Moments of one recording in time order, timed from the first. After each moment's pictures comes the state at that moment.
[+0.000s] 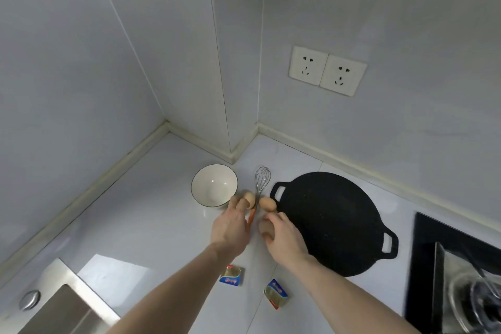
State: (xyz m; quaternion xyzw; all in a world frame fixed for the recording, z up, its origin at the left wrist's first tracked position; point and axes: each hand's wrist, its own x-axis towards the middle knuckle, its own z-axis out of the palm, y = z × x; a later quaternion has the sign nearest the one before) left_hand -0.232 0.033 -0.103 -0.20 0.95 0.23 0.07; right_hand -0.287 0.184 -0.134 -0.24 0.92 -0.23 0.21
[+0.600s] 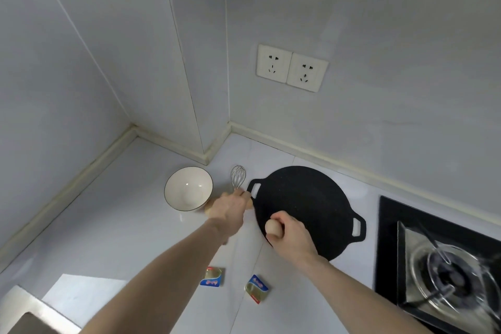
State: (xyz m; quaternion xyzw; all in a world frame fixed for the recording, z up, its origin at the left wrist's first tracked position) left_hand -0.291 0.043 -0.112 -0.04 0.98 0.08 0.15; right_hand -0.292 0.247 -0.108 -0.11 0.92 -0.29 0.22
